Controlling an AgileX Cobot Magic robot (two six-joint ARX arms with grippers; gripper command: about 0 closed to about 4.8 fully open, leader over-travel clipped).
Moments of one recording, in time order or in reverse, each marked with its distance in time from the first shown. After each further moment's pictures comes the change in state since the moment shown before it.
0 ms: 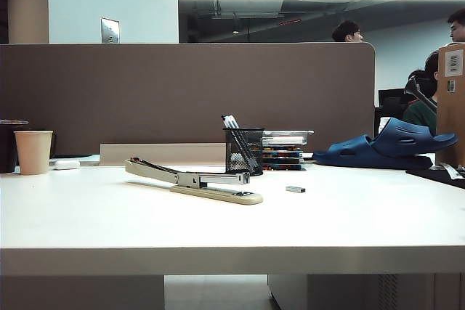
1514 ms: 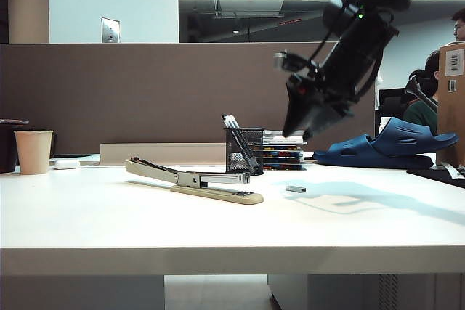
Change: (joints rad) left arm 0.000 0.000 0.000 -0.068 0.037 -0.011; right arm 0.261 1.199 0.862 -0.350 -0.142 -0.355
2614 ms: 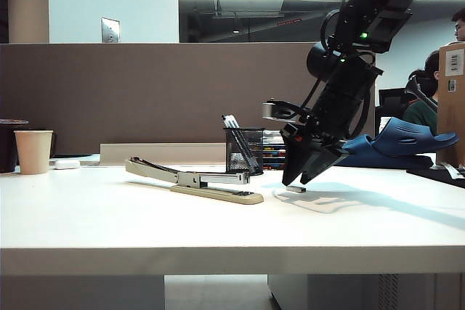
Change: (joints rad) left arm 0.000 0.000 0.000 -0.021 0.000 -0.003; right arm 0.034 0.122 0.009 -0.031 0.066 -0.081
